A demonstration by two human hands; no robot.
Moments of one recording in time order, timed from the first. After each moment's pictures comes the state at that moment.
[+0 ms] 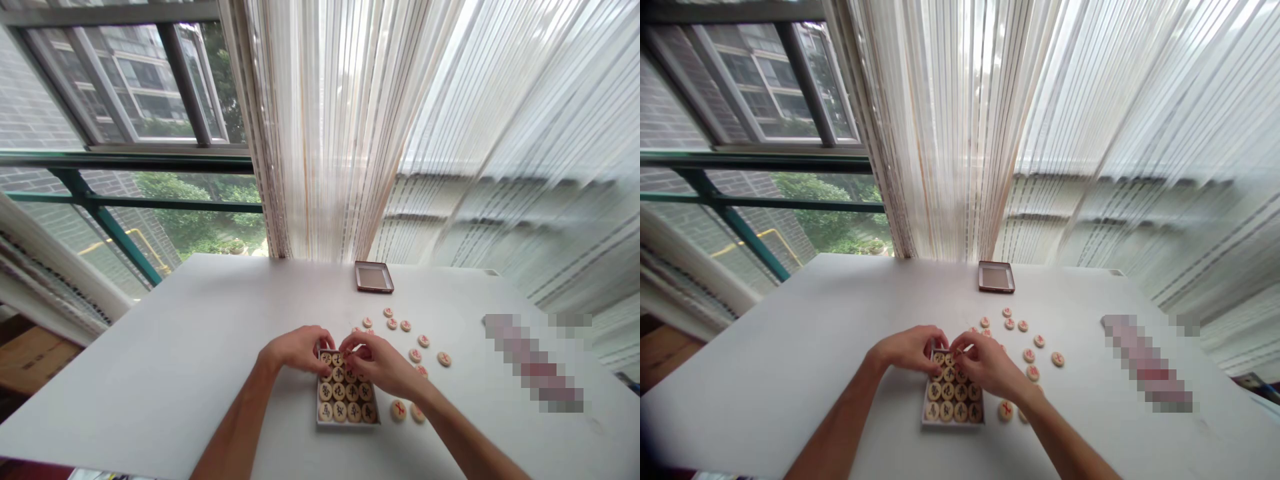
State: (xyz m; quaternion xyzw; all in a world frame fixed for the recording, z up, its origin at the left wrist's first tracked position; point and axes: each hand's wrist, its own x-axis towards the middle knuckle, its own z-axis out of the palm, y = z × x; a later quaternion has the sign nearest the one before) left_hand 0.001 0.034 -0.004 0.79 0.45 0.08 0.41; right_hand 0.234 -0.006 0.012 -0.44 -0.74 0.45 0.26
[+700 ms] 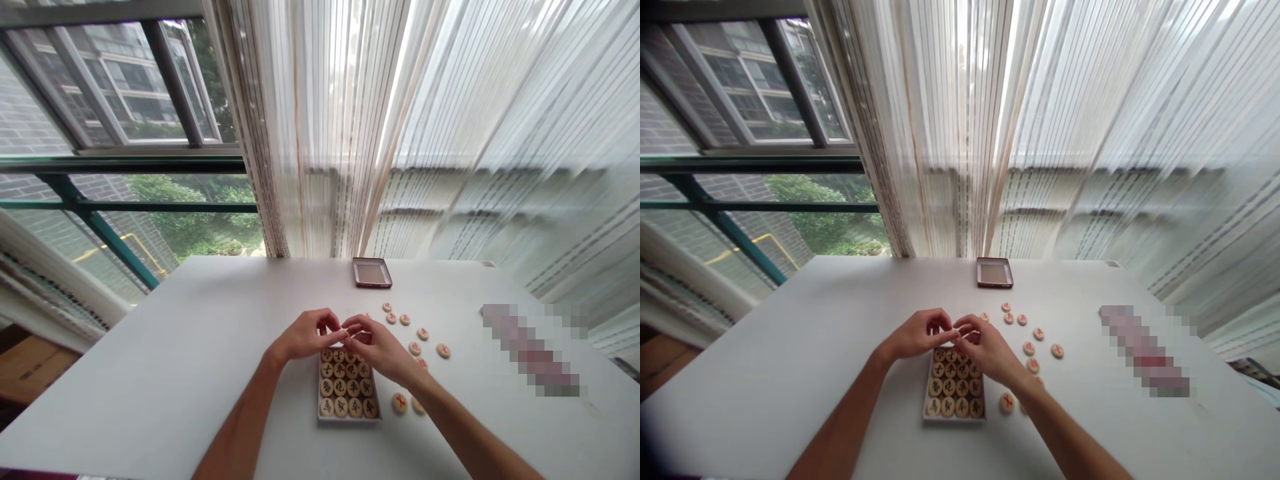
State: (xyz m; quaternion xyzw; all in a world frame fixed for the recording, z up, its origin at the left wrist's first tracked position) left_hand 0.020 0.031 0.007 0.77 0.41 0.29 0.40; right_hand 0.230 0.007 -0.001 -0.39 -0.64 0.55 0.36
